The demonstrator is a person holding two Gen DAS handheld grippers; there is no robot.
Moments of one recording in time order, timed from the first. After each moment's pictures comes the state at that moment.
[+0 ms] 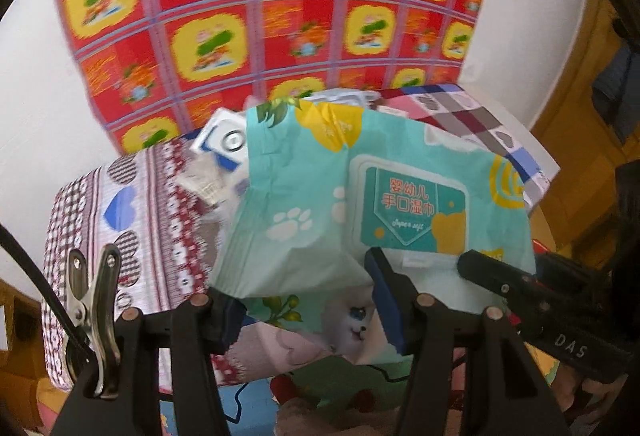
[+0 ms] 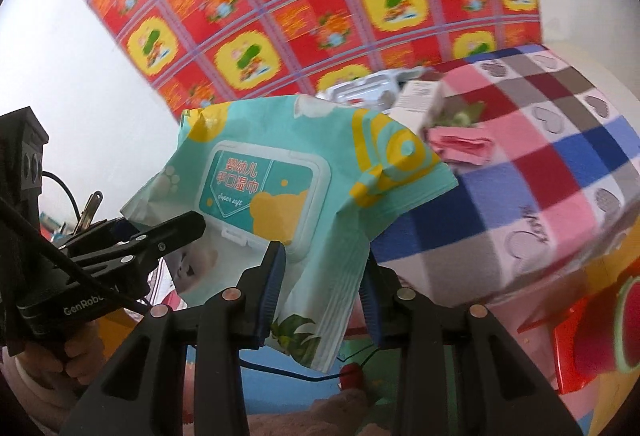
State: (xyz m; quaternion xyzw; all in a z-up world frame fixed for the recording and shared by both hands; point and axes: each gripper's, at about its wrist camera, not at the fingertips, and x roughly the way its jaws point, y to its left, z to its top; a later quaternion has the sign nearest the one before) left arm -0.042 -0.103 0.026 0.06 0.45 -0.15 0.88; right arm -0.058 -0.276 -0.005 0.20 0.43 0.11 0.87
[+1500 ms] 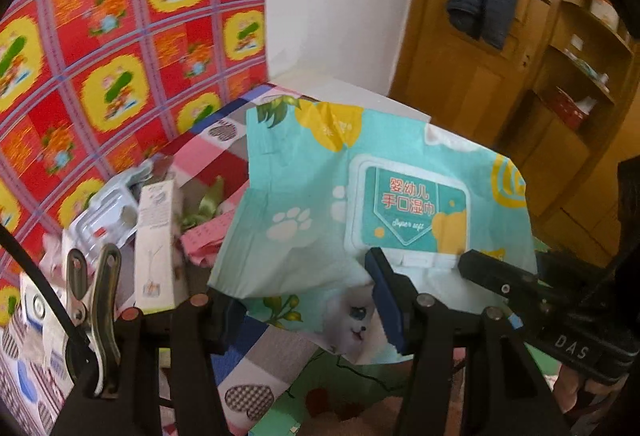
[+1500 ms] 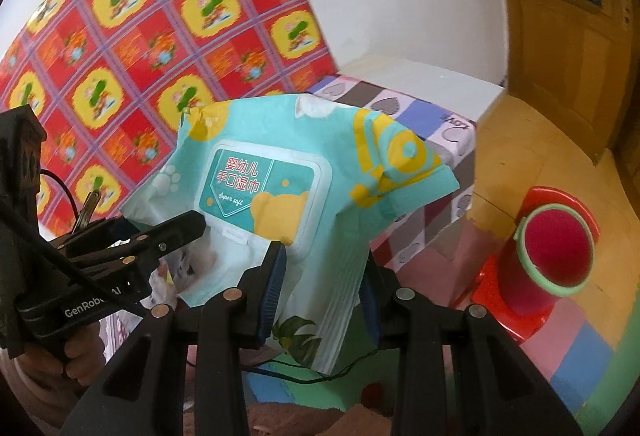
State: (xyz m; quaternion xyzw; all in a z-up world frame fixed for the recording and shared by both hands) left arm -0.027 -0.320 0.018 0.17 0.40 -0.41 0.80; right arm -0.135 -0.433 0.006 0.28 0.36 -0.17 0.87
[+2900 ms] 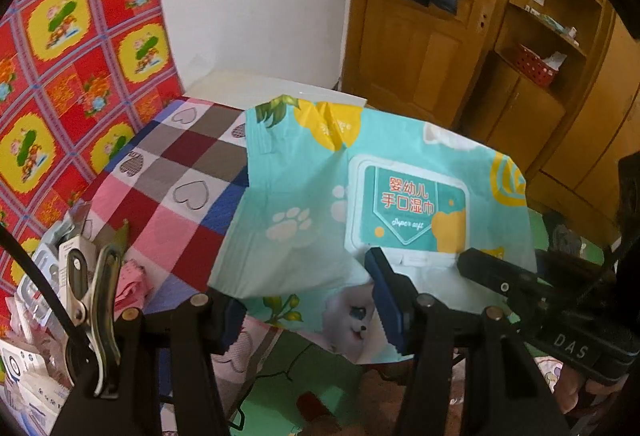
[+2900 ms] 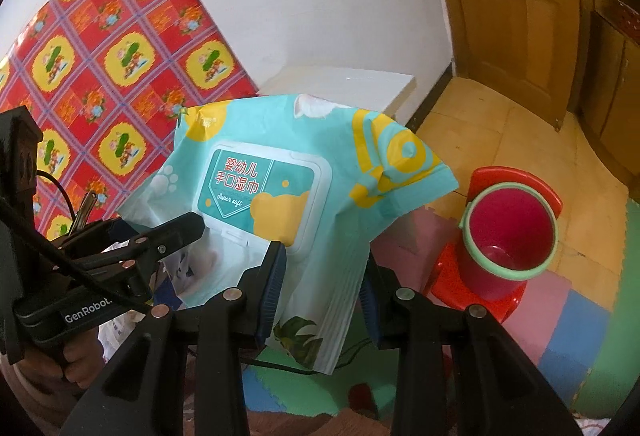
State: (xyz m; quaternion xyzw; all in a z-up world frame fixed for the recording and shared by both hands) left arm -0.079 -0.442 -0.005 0.23 0.39 -0.46 0.76; right arm -0.204 -0.528 -0.018 0.33 0.35 -0.24 0.84
